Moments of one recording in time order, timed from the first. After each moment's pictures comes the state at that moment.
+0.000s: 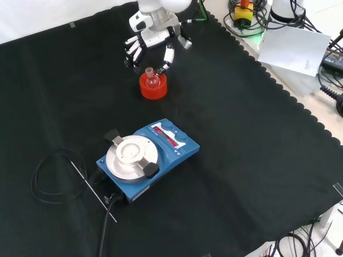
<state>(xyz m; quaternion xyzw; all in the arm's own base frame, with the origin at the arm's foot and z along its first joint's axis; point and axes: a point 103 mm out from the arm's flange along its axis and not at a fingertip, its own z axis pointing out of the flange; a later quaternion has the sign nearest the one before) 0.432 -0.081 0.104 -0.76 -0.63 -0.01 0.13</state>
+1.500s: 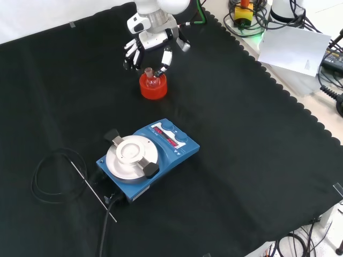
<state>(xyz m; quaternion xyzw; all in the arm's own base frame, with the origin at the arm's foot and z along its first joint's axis) 0.443 -0.073 0.105 -0.77 -0.63 -0.01 0.13</state>
